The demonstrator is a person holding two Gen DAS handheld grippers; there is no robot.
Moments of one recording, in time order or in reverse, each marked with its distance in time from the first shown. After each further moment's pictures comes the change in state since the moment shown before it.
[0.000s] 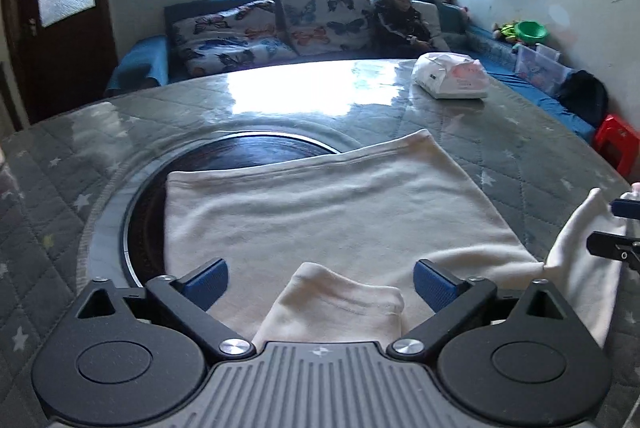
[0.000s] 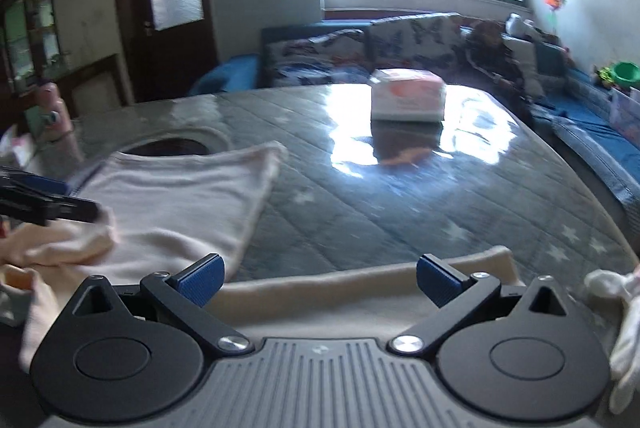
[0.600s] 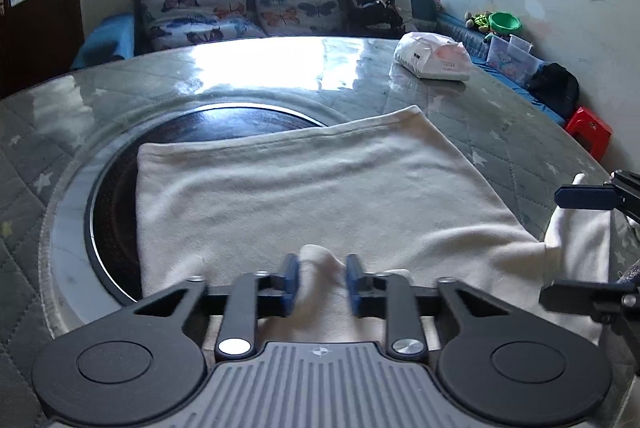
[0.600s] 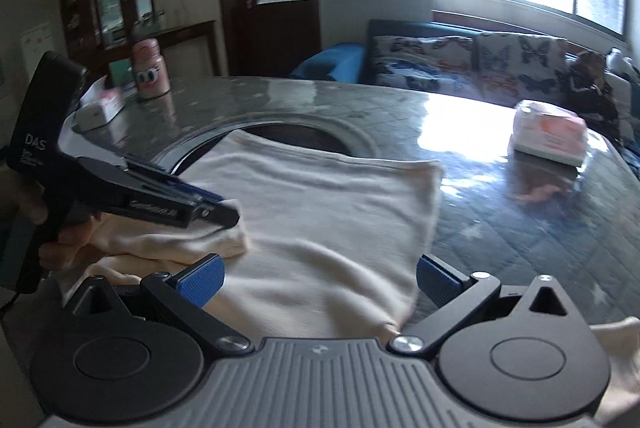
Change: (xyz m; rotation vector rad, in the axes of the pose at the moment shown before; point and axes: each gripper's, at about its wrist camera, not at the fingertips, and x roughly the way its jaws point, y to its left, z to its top) left arm 0.019 0.019 -0.009 -0.002 0.032 -0.094; right arm 0.027 0.099 0.018 -0.199 0.043 0.225
